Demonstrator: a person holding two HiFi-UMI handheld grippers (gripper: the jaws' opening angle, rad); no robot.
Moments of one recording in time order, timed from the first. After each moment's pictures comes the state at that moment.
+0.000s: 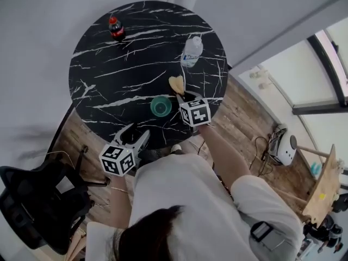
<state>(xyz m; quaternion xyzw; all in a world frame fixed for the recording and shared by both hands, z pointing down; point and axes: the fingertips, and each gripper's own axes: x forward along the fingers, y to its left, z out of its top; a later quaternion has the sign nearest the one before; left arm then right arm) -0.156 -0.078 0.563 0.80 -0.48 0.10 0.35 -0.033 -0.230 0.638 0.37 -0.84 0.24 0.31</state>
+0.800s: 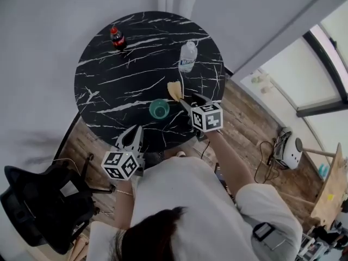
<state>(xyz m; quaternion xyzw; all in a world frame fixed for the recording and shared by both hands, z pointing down) -0.163 -0.085 0.522 0.77 -0.56 0.03 0.30 -0.003 -0.221 0.590 0.37 -0.86 0.27 0.23</state>
